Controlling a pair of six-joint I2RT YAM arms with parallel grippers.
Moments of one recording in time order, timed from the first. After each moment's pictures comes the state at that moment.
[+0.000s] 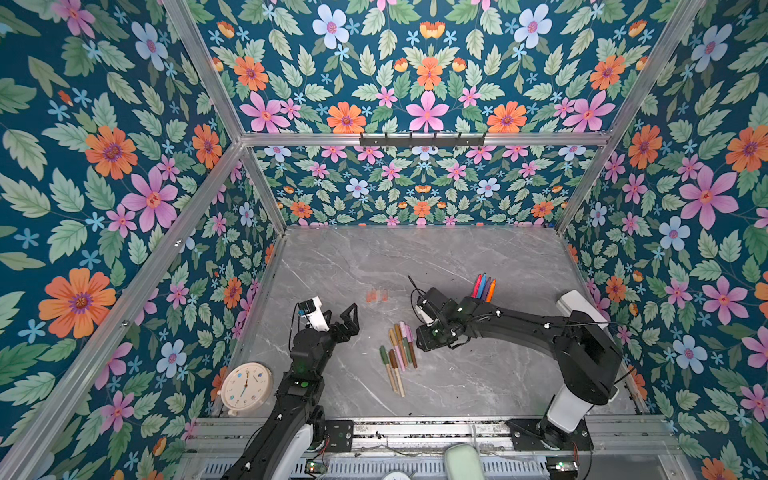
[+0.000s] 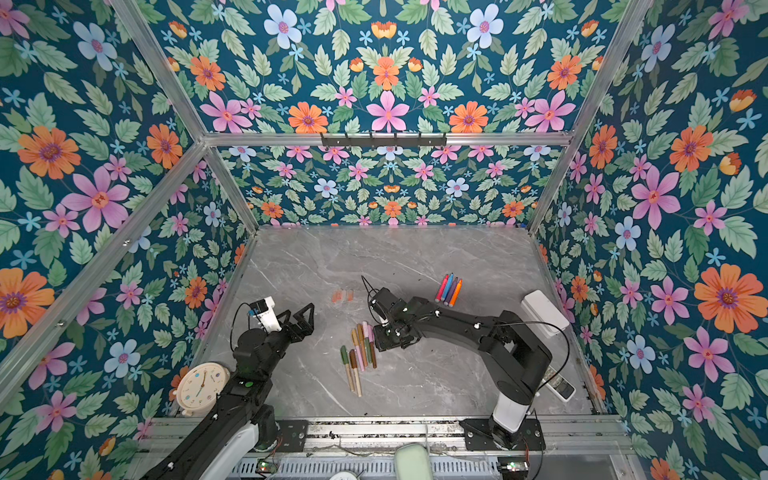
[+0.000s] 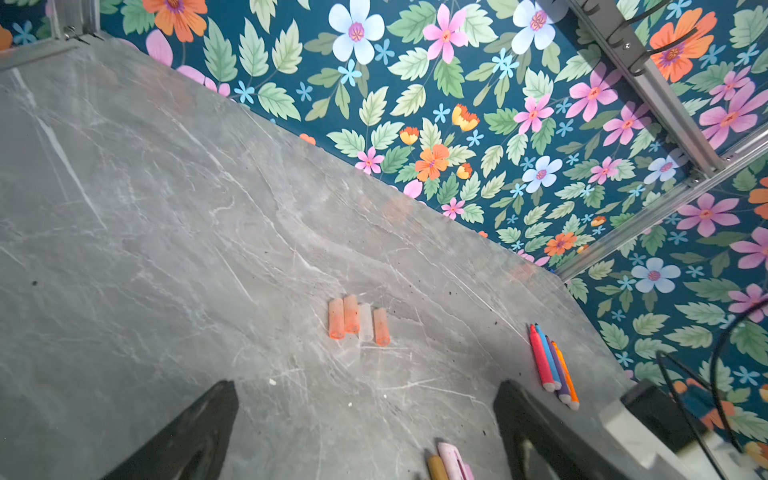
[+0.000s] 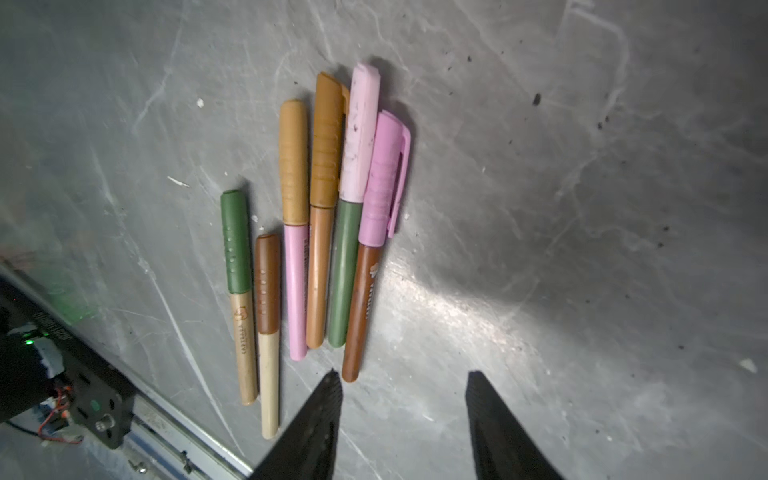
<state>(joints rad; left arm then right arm) -0.20 0.68 0.08 0.43 0.06 -0.54 0.90 1.74 1.17 -0.64 -0.12 0.55</state>
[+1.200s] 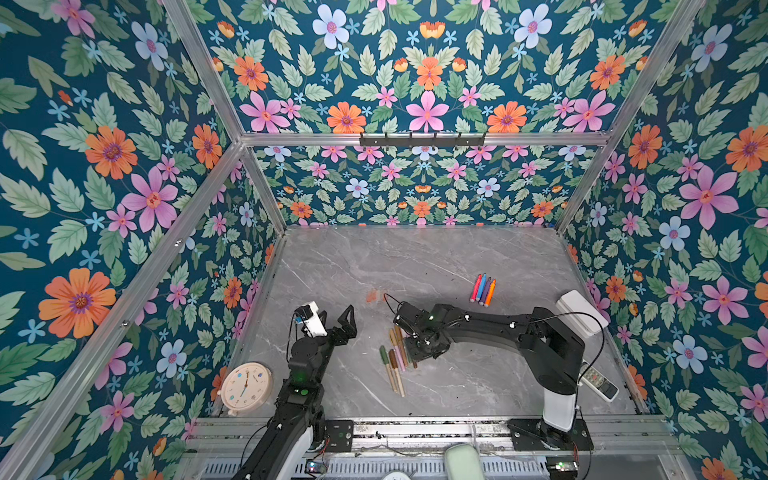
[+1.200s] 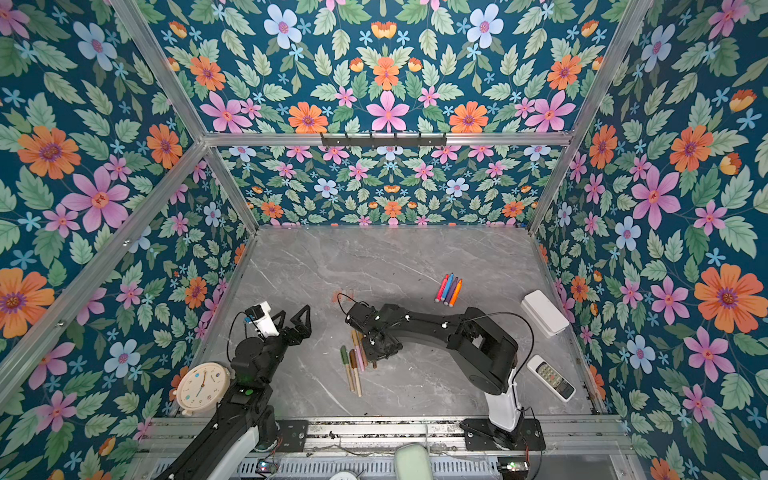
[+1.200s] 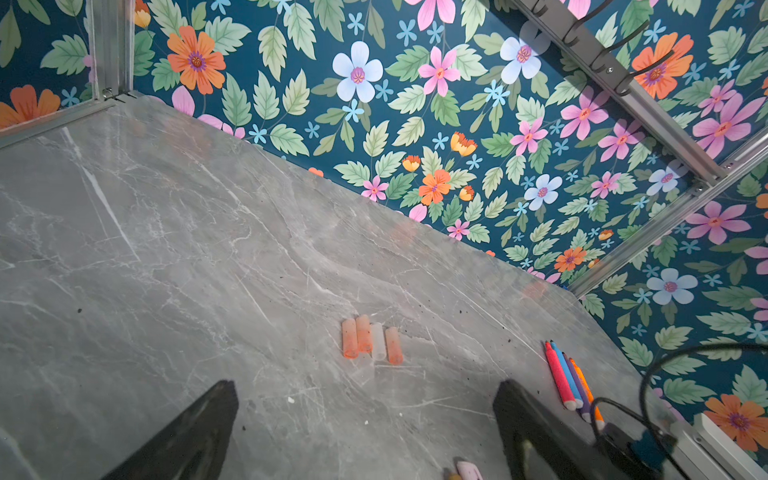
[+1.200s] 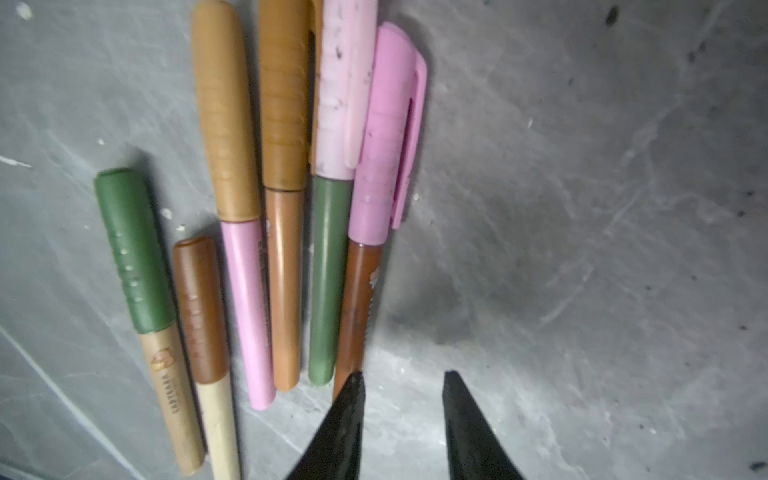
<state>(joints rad) -0.20 0.61 0.03 0.47 0.01 -0.49 1.02 1.91 1.32 -0.78 0.03 0.63</state>
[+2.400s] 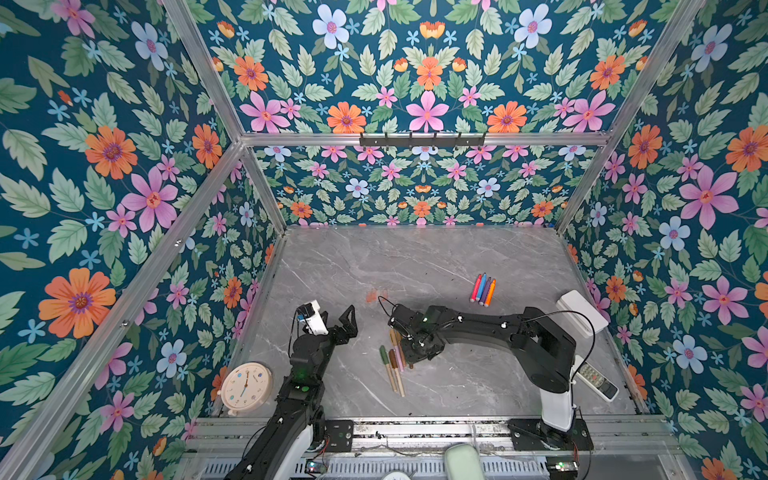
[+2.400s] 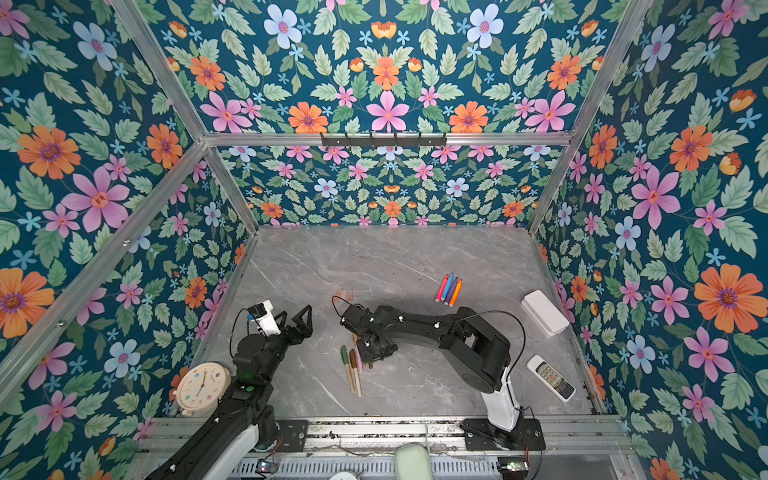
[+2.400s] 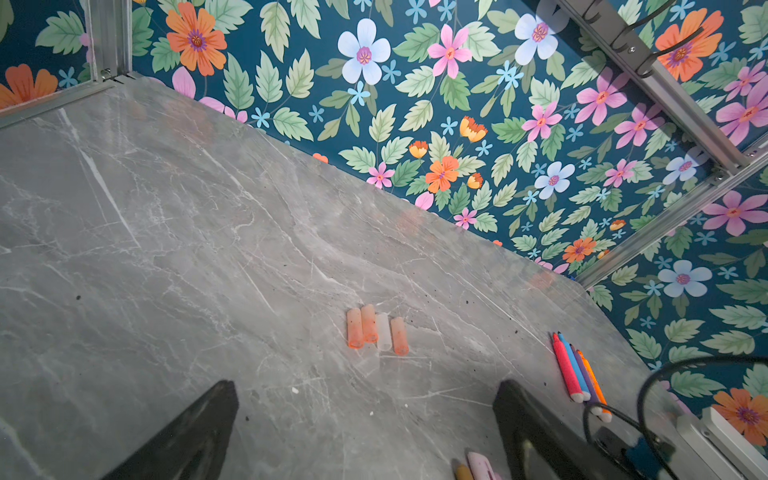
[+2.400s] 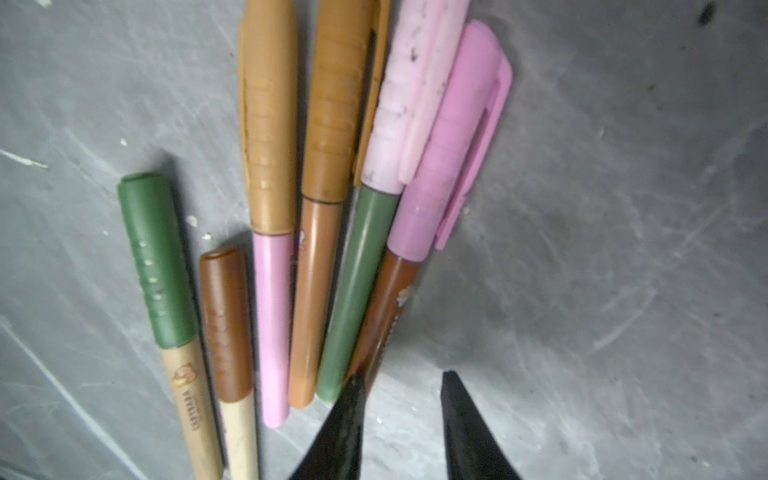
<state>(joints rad) -0.20 0.66 0.05 0.47 0.01 -0.49 1.03 1.96 1.36 -0.77 0.01 0.63</state>
